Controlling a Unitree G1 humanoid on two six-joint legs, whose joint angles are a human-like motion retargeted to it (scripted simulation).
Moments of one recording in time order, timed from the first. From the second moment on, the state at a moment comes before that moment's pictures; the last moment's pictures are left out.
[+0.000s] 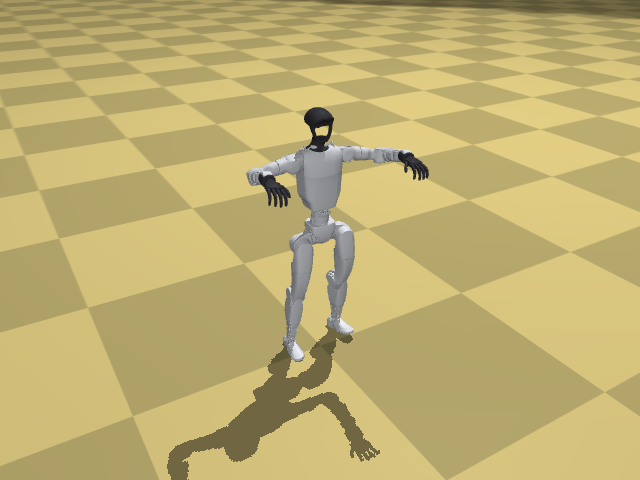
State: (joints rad) left arm -0.21 1.38 0.03 0.09 0.03 -0.13 -0.35; right arm 0.16 -1.42 -0.44 -0.01 -0.30 -0.09 0.42; waist 0.01 -0.07 -0.13; left_leg 0.05 0.00 0.19 -0.02 -0.34 -0.05; right_leg 0.01 -0.16 -0.09 -0.02 -0.14 0.24
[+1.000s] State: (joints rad) left arm -0.21 0.68 -0.18 0.17 0.03 -0.16 -0.09; right arm 0.14 -0.75 0.04 0.31 -0.07 -0.08 0.12; waist -0.02 -0.09 -0.08; left_leg 0.02 0.04 0.14 -0.01 -0.33 -0.06; right_leg 0.00 -0.12 -0.12 -0.02 -0.18 0.25
